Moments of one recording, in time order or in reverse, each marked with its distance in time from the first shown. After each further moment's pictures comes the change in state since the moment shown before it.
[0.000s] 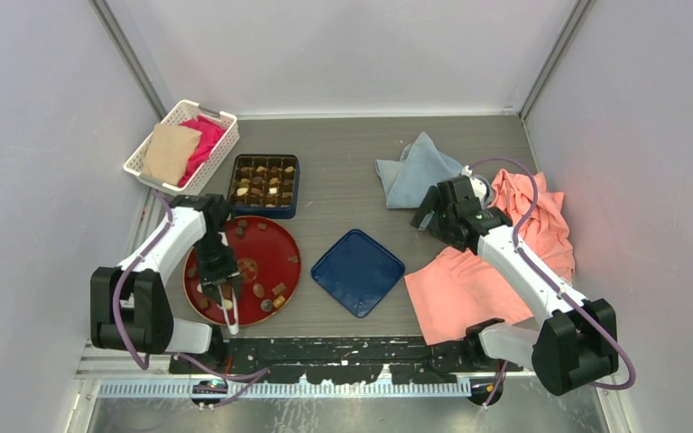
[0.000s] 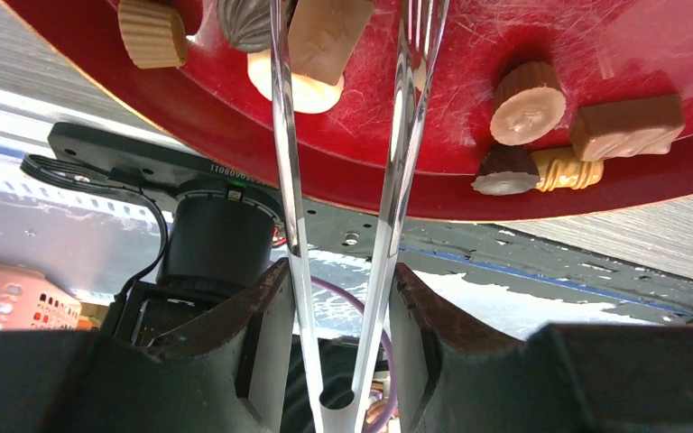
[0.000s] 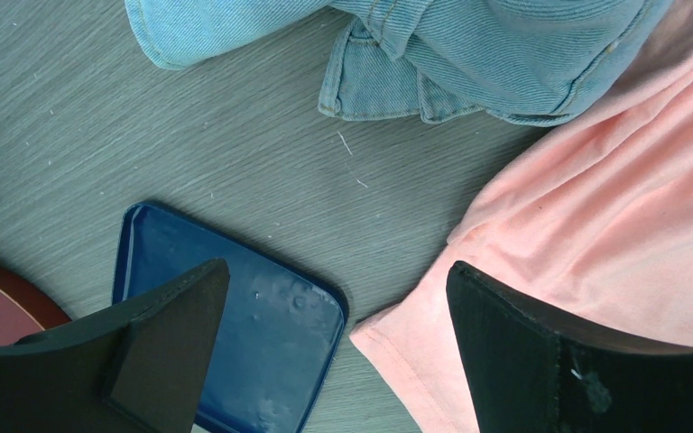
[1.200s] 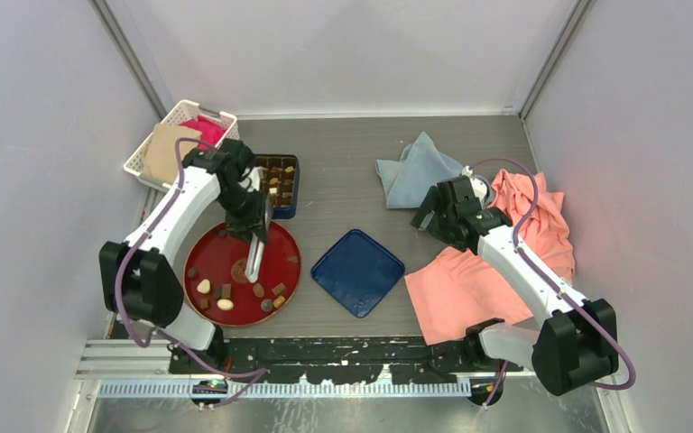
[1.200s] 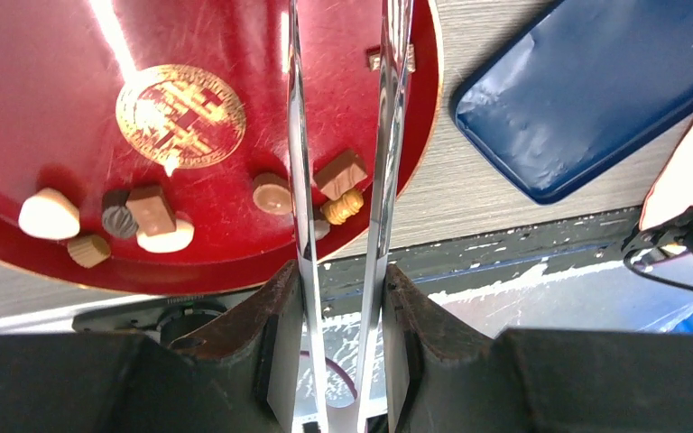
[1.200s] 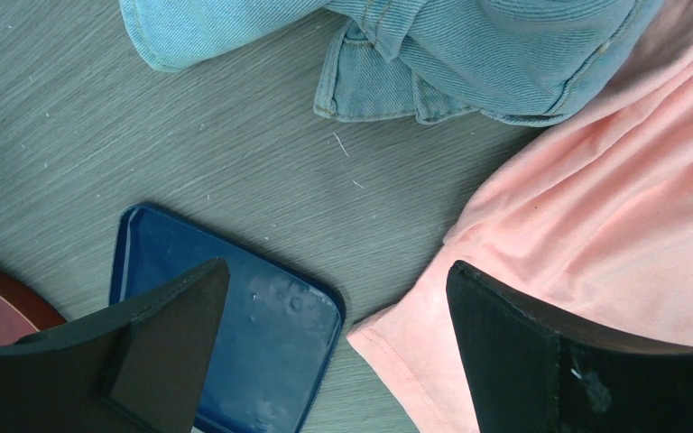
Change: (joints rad) left arm -0.128 0.164 0.455 0.069 0.164 0.195; right arm 0.000 0.000 0.000 -0.002 0.007 0.000
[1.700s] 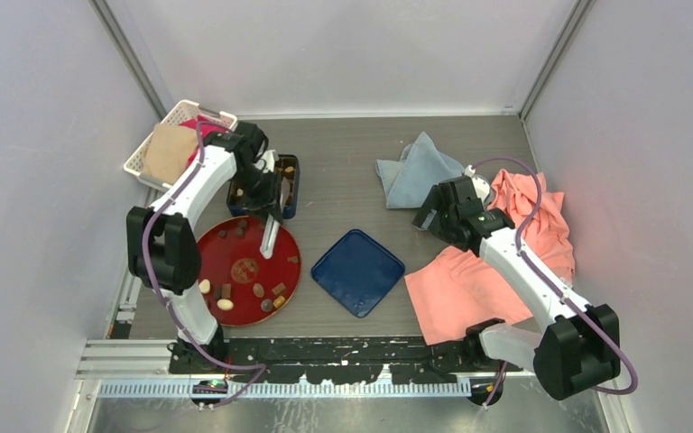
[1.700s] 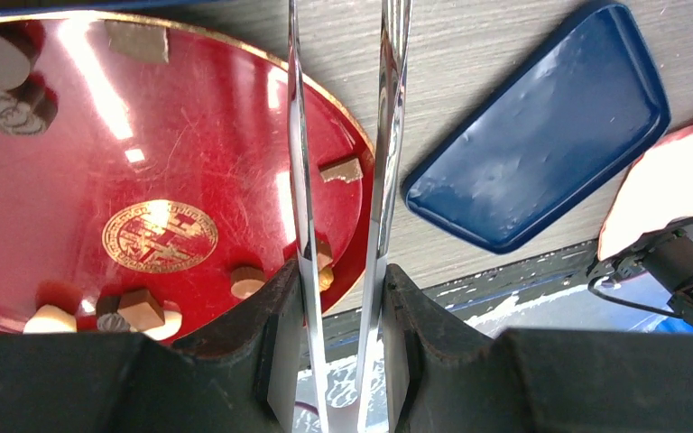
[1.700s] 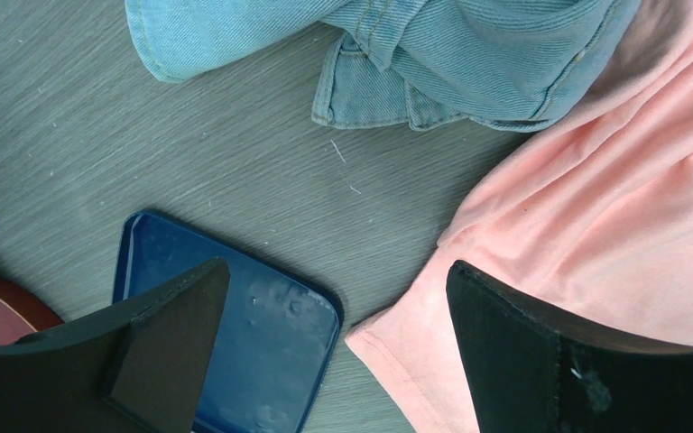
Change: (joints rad) left arm -0.015 0.244 0.187 0.089 0.073 0.048; right arm 0.000 -0.019 0.000 -0.005 0.022 0.000
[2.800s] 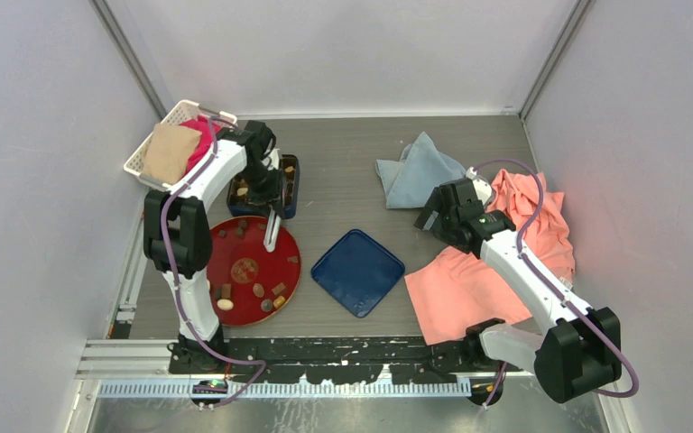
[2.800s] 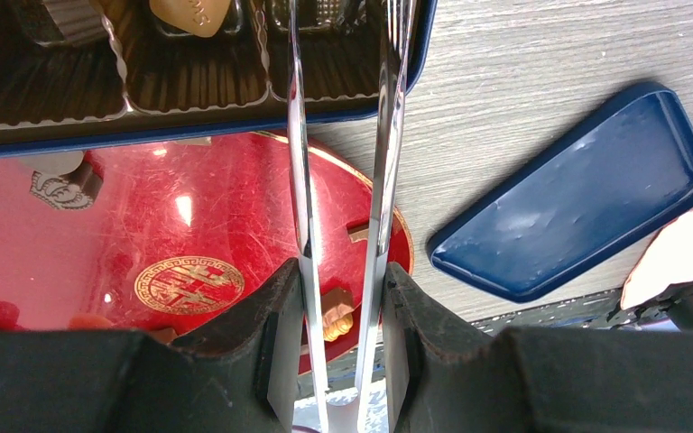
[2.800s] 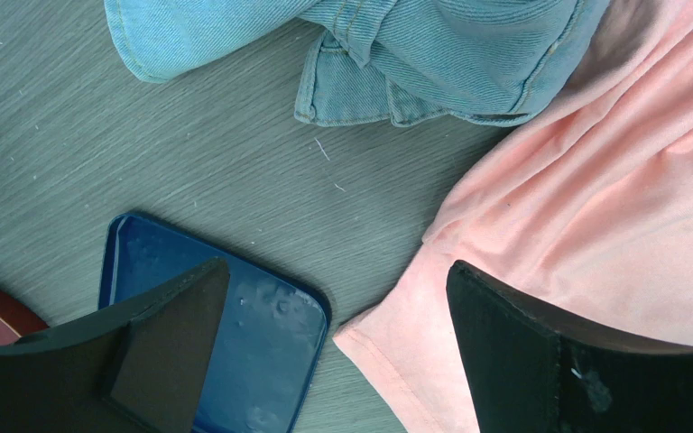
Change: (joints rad) left arm 0.000 0.160 0.089 0.042 -0.063 -0.005; right arm 0.000 -0.021 -0.011 -0.015 0.023 0.000
